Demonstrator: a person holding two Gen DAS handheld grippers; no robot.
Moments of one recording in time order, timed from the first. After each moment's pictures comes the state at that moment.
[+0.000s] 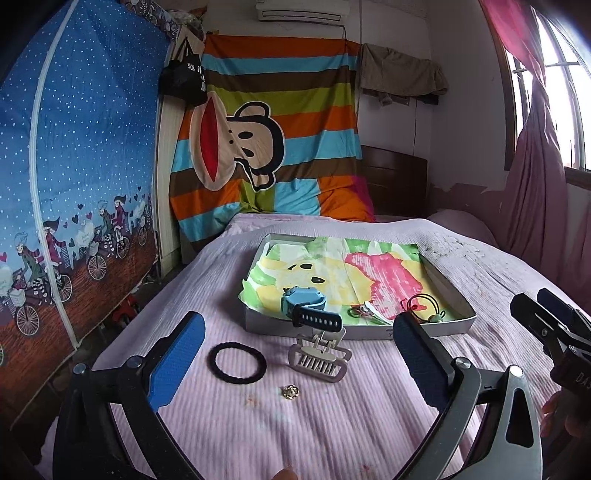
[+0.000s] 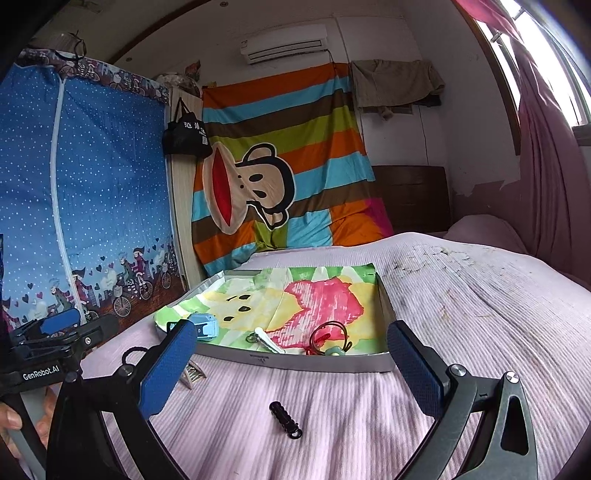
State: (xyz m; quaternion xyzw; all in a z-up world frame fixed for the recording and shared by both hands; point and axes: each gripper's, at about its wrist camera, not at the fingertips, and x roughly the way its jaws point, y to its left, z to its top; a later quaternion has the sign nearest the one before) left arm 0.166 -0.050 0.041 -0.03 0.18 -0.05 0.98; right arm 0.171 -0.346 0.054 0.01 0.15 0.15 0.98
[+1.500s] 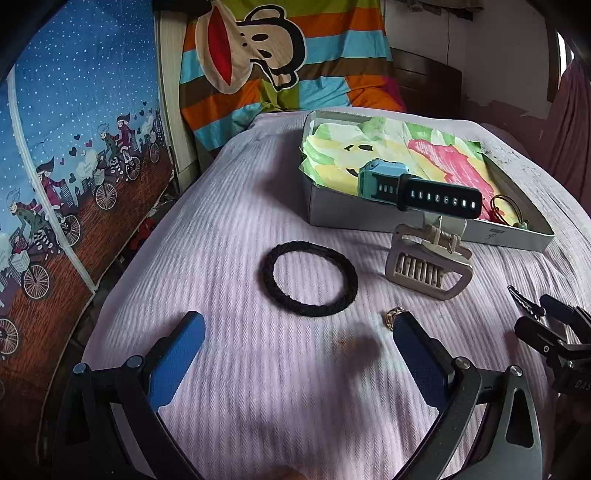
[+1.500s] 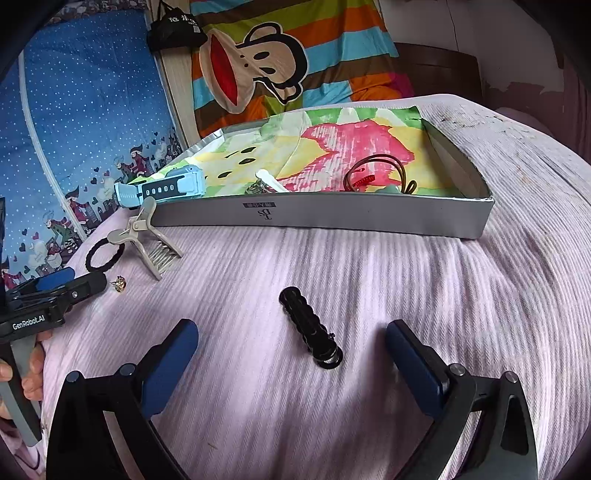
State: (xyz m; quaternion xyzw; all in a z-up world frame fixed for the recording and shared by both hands) left arm 0.245 -0.009 -0.054 -0.01 0.38 0.00 0.92; right arm 0.240 -0.320 -0.042 0.01 0.38 0.20 0.90
